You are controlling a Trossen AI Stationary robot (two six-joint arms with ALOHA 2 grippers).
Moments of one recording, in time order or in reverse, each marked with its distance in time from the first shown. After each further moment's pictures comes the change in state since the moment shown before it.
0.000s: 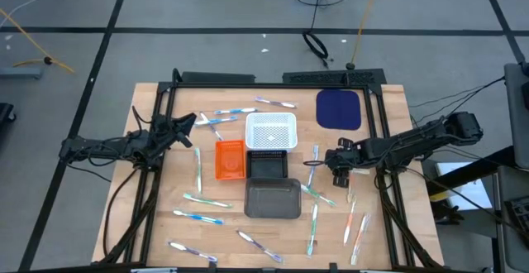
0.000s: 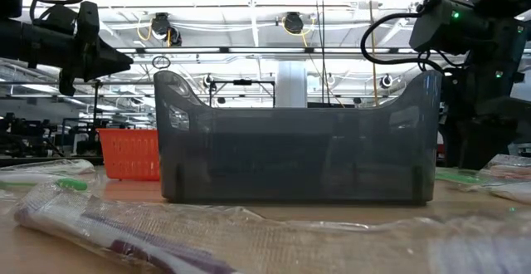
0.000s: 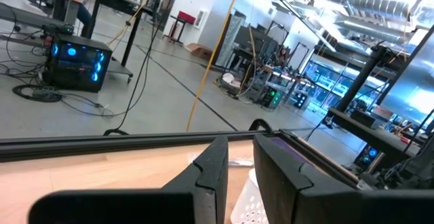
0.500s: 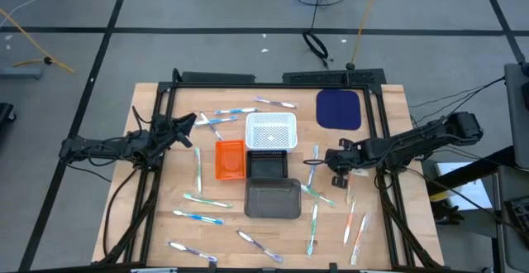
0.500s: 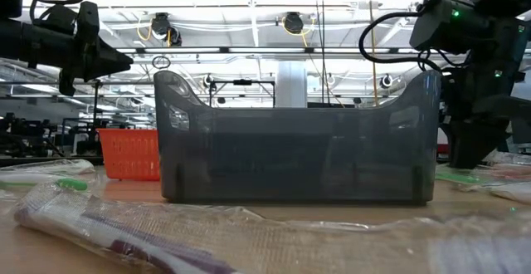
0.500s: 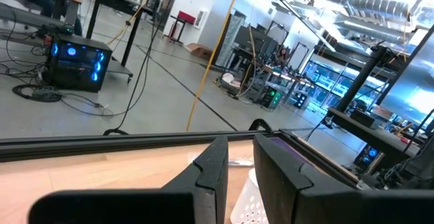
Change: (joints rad) left arm 0.000 0.000 0.000 0.000 0.000 -0.001; right arm 0.000 -0.010 -0.001 -0.003 0.029 0.051
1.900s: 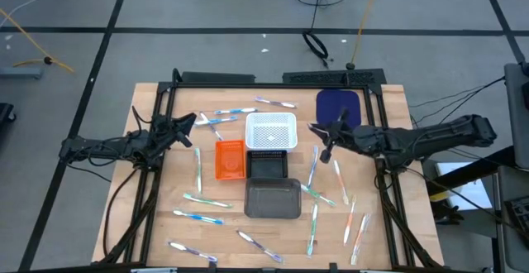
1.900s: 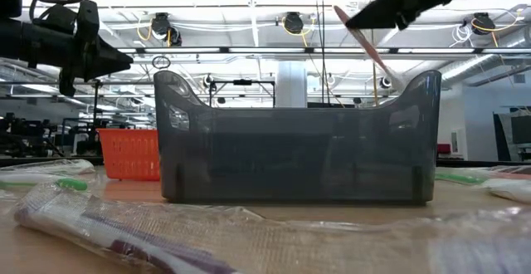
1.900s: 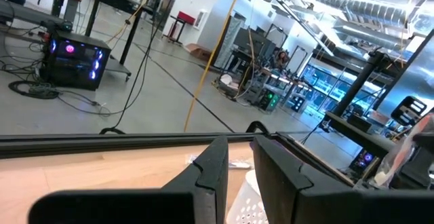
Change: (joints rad) left arm 0.000 0.000 0.000 0.008 0.000 -0.021; right arm -0.001 -0.280 0.158 0.587 0.391 -0.386
